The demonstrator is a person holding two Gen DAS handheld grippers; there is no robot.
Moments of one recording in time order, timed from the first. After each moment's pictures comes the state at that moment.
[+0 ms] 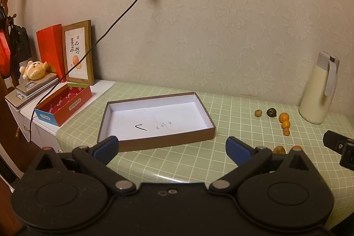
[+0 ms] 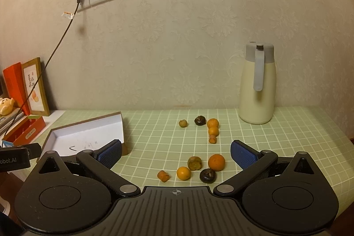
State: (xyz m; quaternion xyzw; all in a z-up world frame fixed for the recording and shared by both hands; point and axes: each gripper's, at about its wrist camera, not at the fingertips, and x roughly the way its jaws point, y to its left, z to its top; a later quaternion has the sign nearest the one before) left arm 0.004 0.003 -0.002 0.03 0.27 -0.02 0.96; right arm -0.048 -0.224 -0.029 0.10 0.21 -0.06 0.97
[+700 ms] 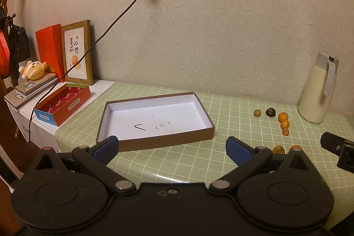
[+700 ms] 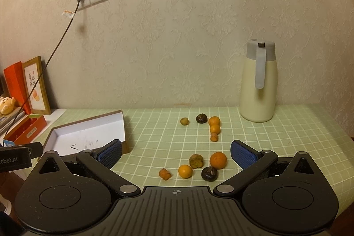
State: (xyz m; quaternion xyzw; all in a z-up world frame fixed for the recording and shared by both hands) left arm 0.005 -0.001 -0.004 0.03 0.27 -0.02 0.96; right arm -0.046 -0.222 -0.028 0.10 0.22 -0.06 0.97
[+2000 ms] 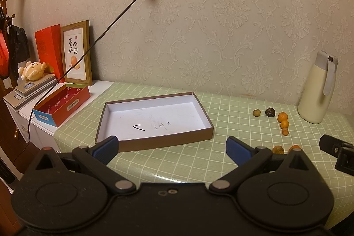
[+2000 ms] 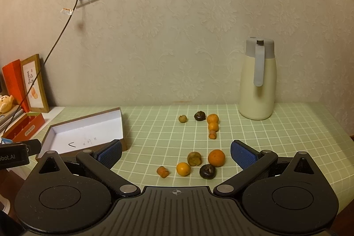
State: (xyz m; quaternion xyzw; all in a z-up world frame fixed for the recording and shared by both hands) left arm 0.006 -0.001 -0.005 0.03 0.27 -0.02 0.96; right arm -0.044 -0.225 -0.029 0.10 0.23 -0.06 0.97
